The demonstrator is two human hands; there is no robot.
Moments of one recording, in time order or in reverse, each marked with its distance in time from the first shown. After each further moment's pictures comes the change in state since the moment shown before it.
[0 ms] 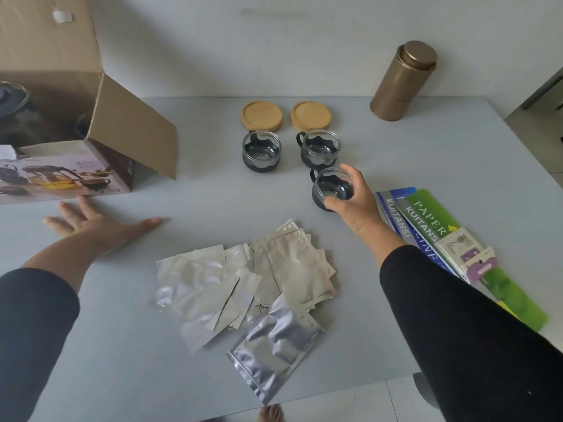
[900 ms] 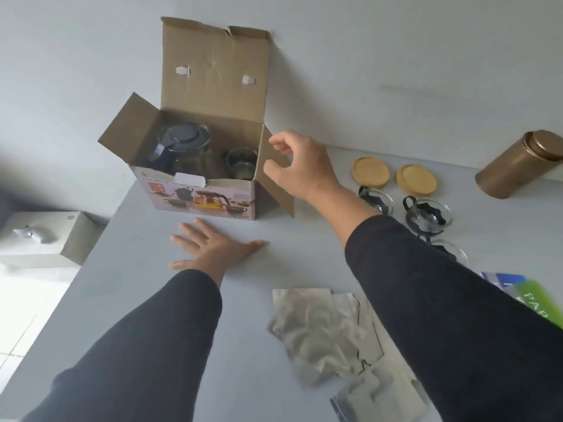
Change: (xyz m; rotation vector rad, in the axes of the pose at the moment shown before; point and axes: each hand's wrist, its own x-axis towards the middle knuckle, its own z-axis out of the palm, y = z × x) left_hand 0.010 -0.020 -0.033 -0.134 -0.145 -0.120; right_hand -0.014 -0.249 0.209 -0.337 -0.261 -0.638
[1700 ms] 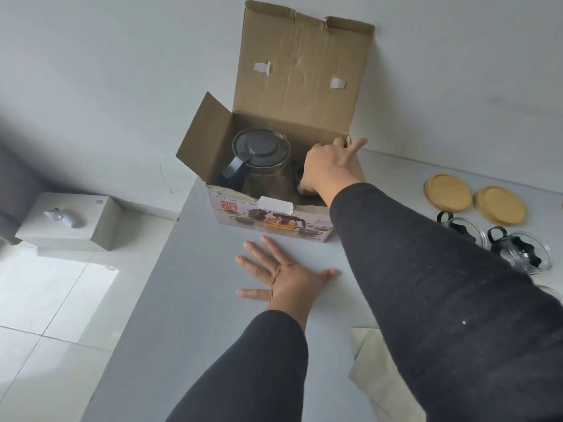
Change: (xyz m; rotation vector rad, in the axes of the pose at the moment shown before) left_hand 0.020 -0.002 -0.003 -0.103 -0.173 0.036; right_hand 0.111 -0.038 0.115 -1.027 -0.475 0.303
